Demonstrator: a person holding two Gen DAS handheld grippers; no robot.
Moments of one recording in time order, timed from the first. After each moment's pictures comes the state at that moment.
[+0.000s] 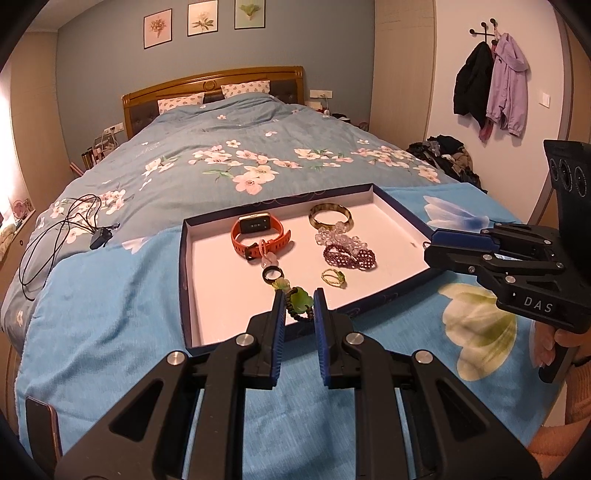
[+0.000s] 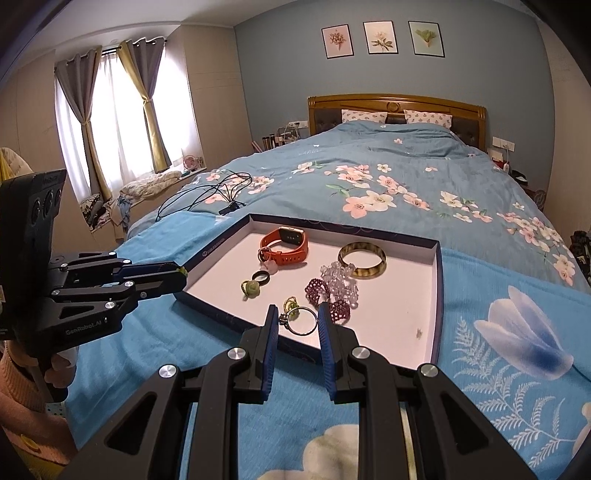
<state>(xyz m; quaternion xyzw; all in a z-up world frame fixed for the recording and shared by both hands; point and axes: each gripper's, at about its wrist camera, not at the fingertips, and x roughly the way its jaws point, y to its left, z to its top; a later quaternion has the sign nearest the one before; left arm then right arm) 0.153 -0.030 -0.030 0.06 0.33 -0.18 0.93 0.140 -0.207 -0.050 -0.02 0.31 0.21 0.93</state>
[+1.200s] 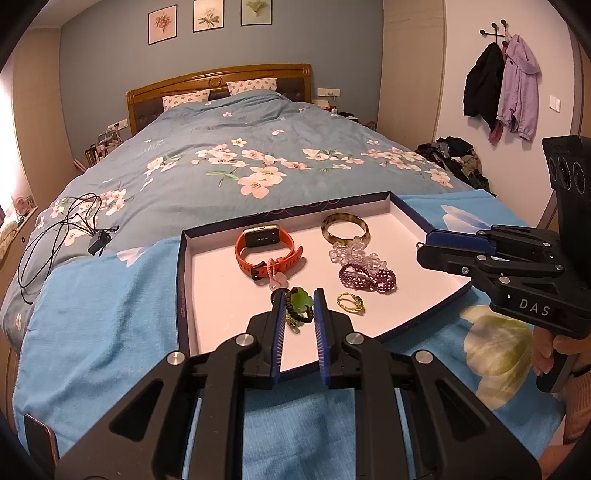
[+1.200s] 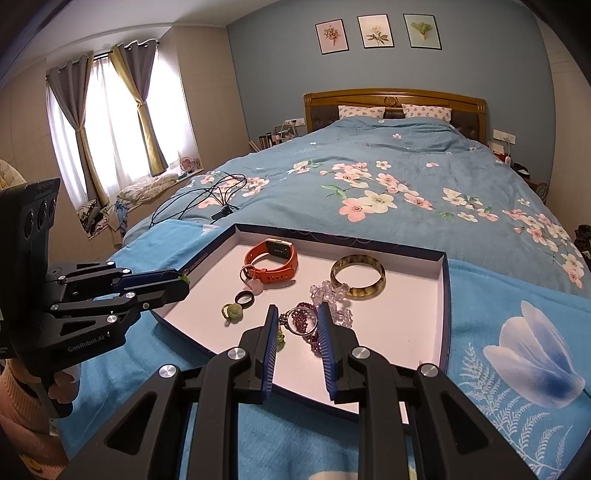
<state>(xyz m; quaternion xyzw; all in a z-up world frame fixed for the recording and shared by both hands) 0.195 -0.039 -0.035 0.06 0.34 -0.16 0.93 0.176 -0.207 -0.053 0.00 0.32 0.21 0.92</state>
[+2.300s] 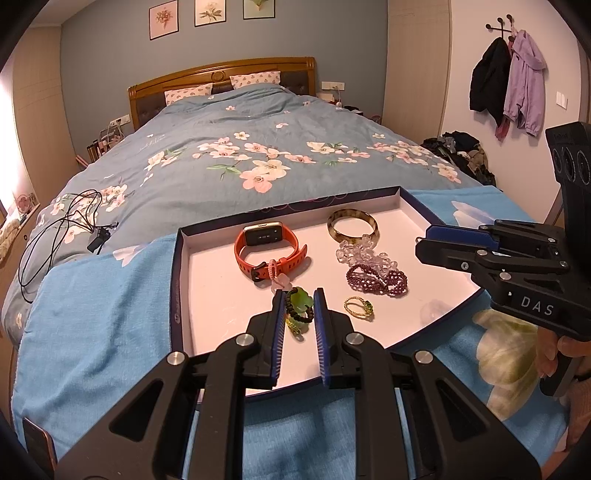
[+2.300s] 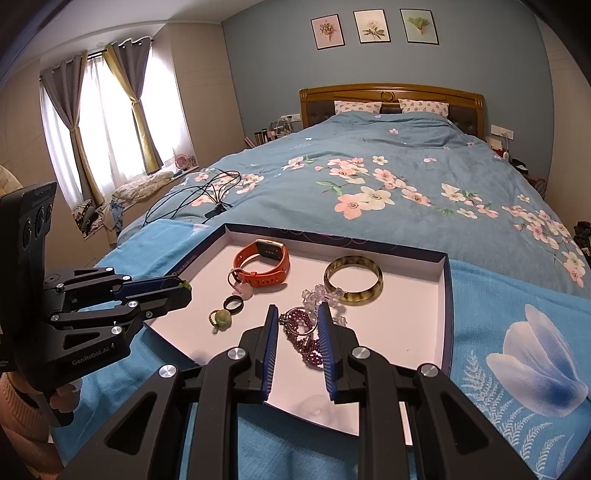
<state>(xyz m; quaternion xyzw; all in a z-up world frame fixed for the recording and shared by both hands) 0.209 -0.037 -0.045 0.06 0.34 -0.16 0.92 0.194 -0.208 -0.062 0.00 0.32 0.21 0.92</state>
